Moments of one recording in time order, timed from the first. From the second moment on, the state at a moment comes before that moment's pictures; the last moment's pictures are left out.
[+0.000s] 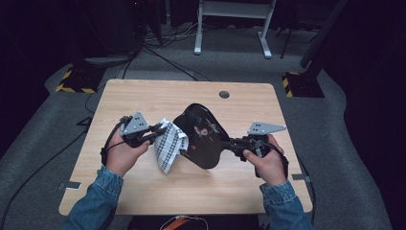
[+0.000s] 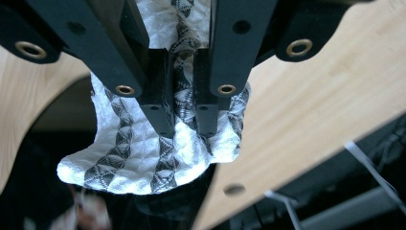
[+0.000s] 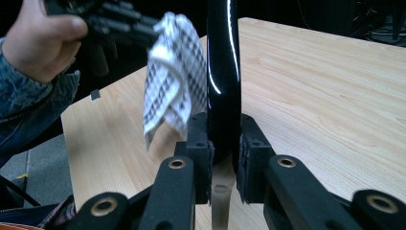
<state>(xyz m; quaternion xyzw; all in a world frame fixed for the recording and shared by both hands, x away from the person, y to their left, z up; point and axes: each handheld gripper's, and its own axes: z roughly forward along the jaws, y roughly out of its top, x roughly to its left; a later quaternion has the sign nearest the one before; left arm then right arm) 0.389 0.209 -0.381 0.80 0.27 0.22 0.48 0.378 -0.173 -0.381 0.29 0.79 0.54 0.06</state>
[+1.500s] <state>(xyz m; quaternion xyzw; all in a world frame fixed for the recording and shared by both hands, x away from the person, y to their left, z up) 0.418 0.130 -0.296 0.78 0.22 0.26 0.53 0.373 -0.169 -0.381 0.29 0.79 0.54 0.07</state>
